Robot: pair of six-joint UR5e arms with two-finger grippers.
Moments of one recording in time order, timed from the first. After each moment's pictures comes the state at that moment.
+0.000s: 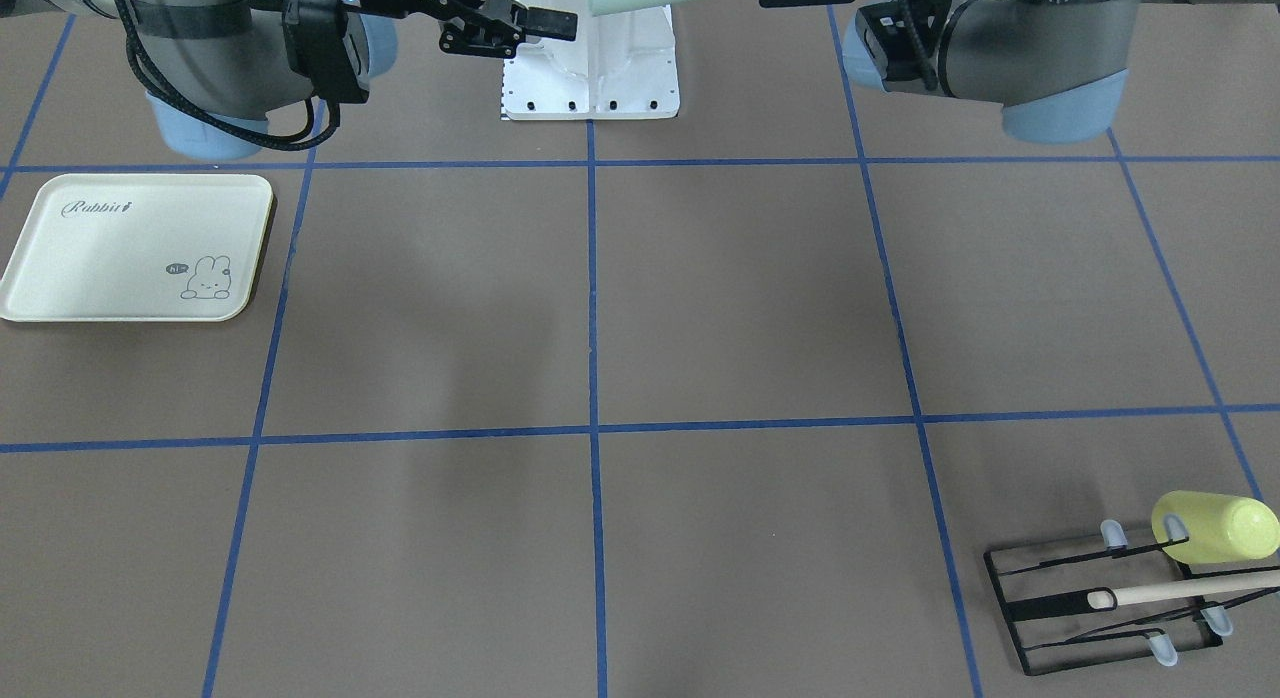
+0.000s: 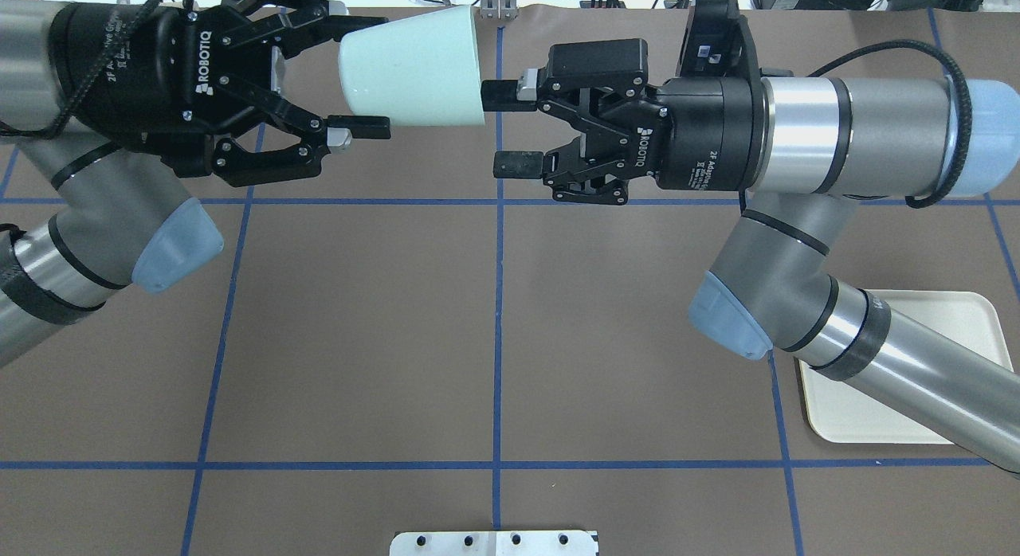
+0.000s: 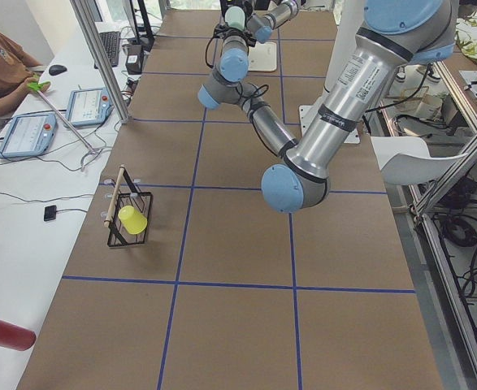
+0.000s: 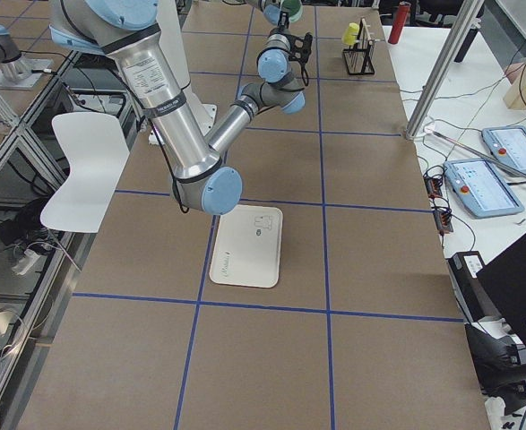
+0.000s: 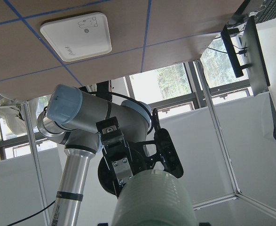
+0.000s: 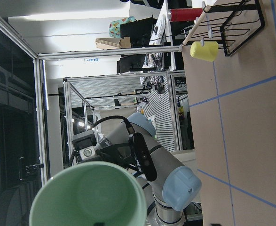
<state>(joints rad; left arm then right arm) -0.87 -2.15 -1.77 -3.21 -2.15 -3.49 0.72 -1.00 1.76 -0.01 2.03 2.14</state>
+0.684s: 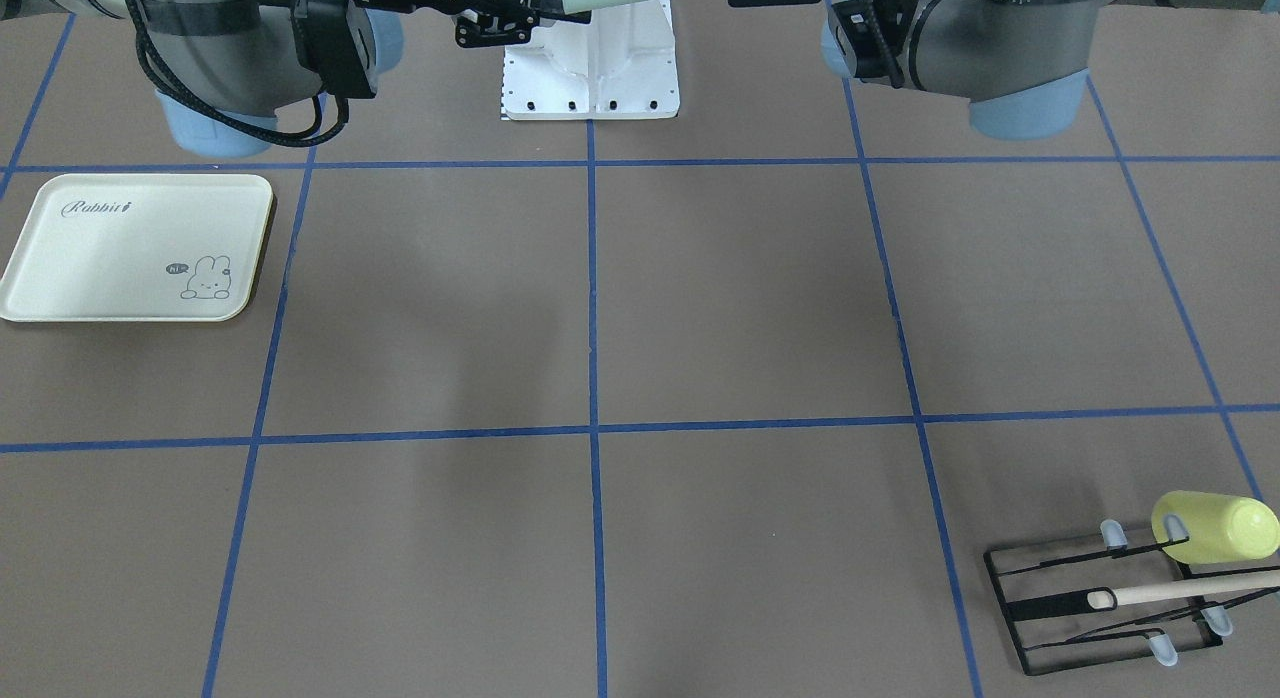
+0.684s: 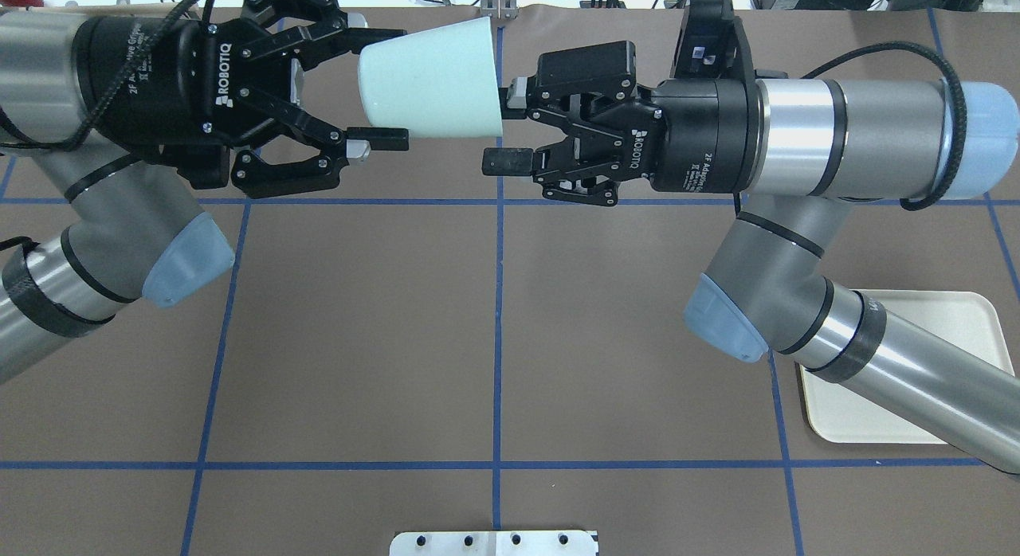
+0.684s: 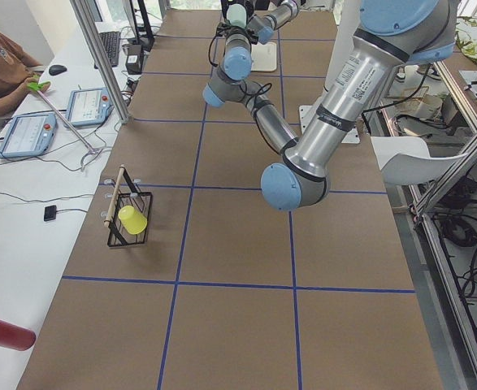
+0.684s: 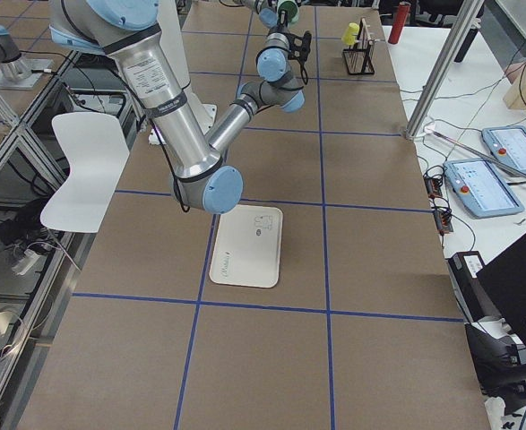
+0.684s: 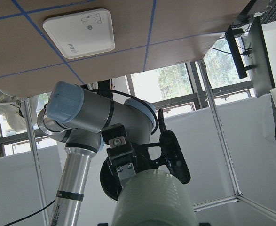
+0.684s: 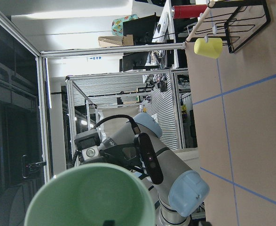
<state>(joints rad) -0.82 -2.15 -1.78 -3.19 -2.12 -3.48 0.72 -0.99 1.76 -0.01 2.02 2.13</state>
